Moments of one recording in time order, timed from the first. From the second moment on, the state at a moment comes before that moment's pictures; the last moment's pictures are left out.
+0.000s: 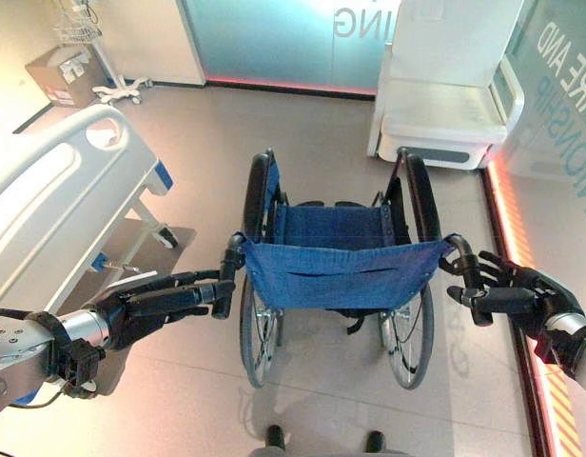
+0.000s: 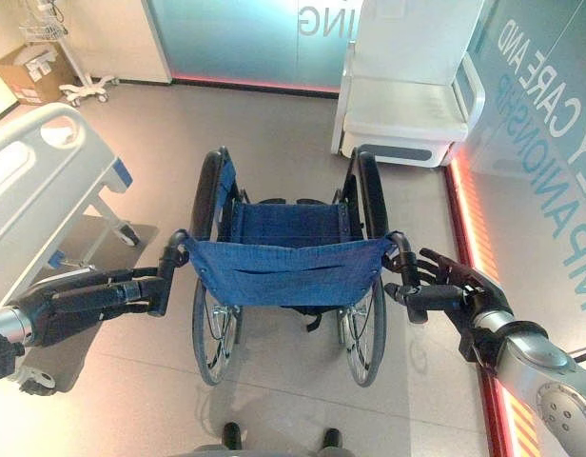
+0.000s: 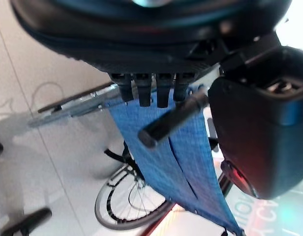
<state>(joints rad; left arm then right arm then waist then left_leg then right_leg) 0.50 1.30 0.42 -0.43 -1.07 0.60 -0.28 0.31 -1.06 -0.21 -0.37 1.11 0.50 -0.28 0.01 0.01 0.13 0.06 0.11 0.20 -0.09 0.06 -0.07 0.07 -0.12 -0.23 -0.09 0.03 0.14</state>
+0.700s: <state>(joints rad) 0.25 1.31 0.16 -0.35 -1.11 0.61 -0.23 0.07 -1.09 -0.01 -0.25 1.11 0.58 -0.28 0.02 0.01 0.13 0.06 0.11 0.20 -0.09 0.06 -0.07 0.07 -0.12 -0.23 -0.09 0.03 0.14</state>
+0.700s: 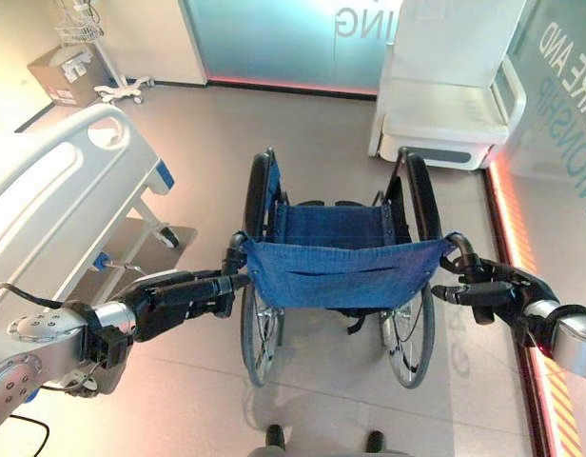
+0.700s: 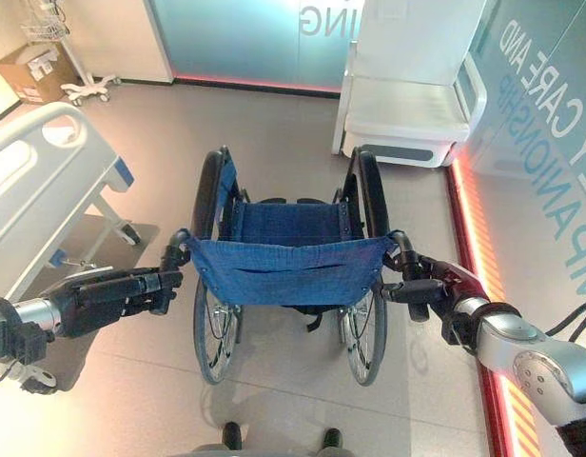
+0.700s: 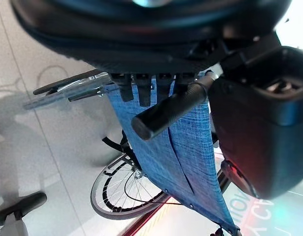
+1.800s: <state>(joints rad) -0.02 1.20 -0.12 -0.25 -1.35 0.63 -0.04 -0.16 -1.09 0.12 -0.12 1.07 0.58 -0.29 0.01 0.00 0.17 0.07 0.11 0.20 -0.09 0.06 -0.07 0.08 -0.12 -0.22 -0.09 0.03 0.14</state>
